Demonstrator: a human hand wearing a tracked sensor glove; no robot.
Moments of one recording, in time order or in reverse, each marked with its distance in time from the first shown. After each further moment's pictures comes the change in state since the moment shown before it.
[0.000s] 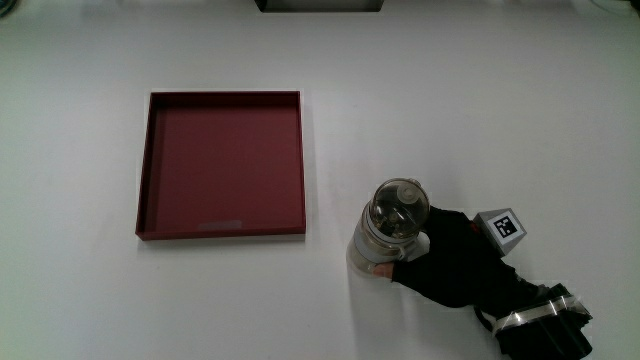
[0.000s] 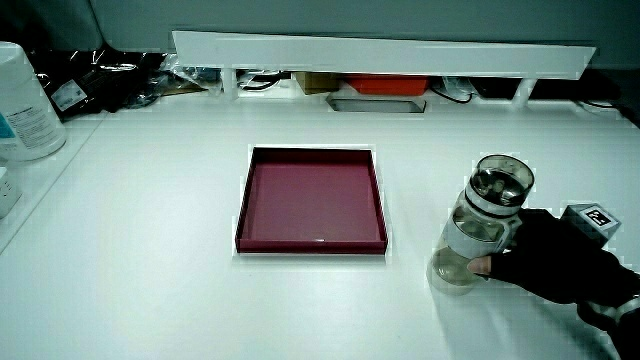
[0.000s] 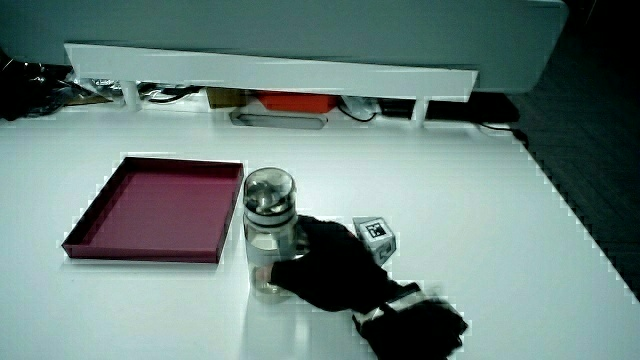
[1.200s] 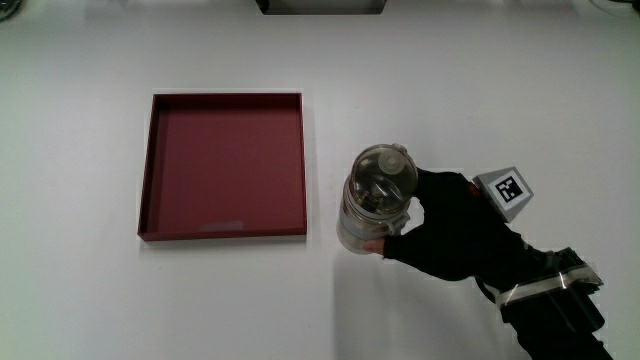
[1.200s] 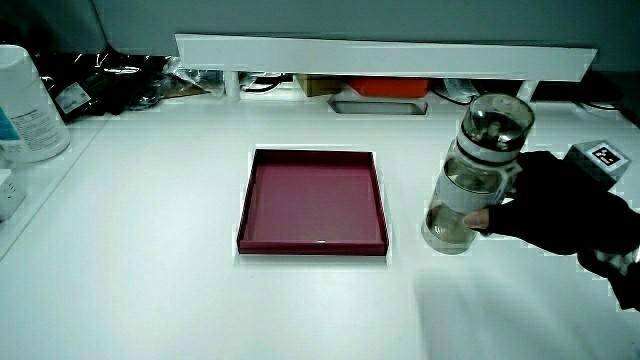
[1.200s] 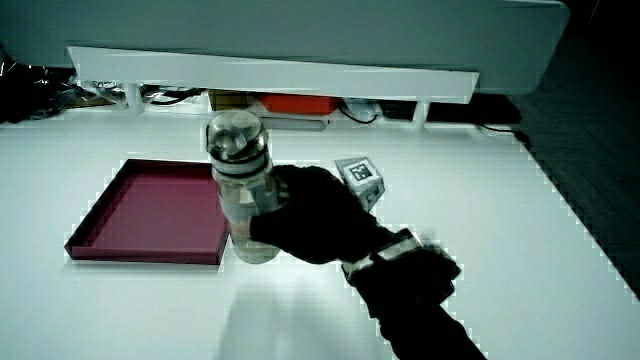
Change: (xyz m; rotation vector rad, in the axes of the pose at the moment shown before) arm -0.076 0.029 0.009 -0.032 -0.163 0.146
